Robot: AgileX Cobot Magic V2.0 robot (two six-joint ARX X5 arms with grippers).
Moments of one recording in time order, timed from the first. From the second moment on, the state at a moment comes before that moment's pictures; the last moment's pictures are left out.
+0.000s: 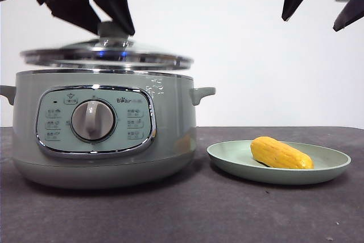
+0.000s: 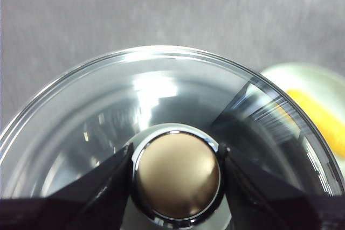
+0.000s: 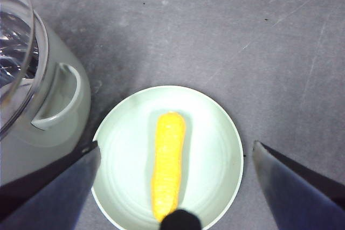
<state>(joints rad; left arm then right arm) -0.49 1.35 1.13 -0.40 0.03 -0.03 0.38 1.12 1.06 -0.64 0.03 0.07</state>
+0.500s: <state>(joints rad) -0.51 1.35 1.12 -0.39 0.00 -0.03 0.38 1.12 1.06 -0.64 0.03 0.07</state>
